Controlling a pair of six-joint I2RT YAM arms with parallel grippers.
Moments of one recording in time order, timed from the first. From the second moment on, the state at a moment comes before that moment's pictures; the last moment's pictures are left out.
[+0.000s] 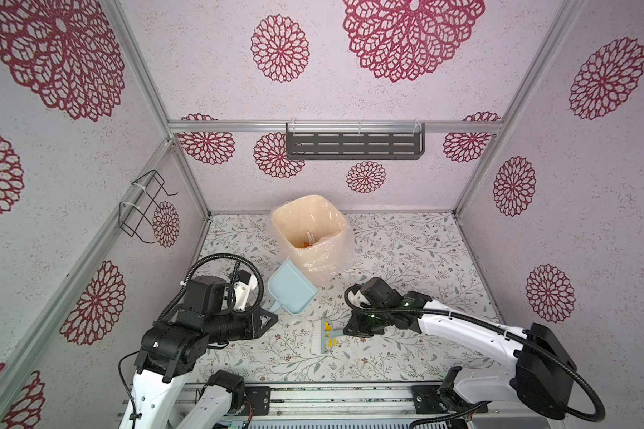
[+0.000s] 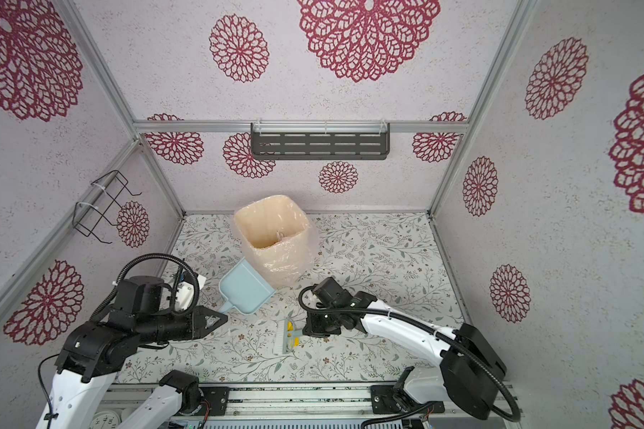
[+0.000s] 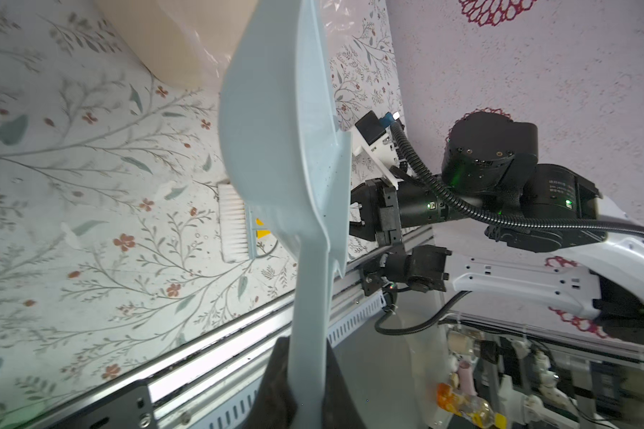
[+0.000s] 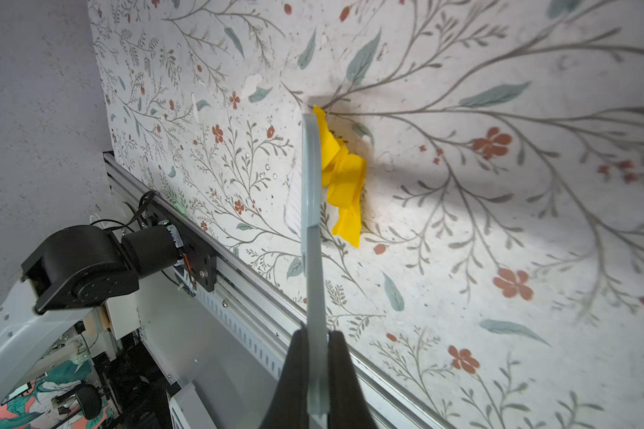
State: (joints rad) left arm -0.32 0.72 1.08 -1.23 0.56 -0.48; right arm 0.86 1.28 0.84 -0.58 -0.40 0.78
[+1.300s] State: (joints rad) left arm -0.75 1.13 0.69 -0.60 0.60 -0.75; right arm 0.49 1.33 1.33 -1.41 -0.05 0.31
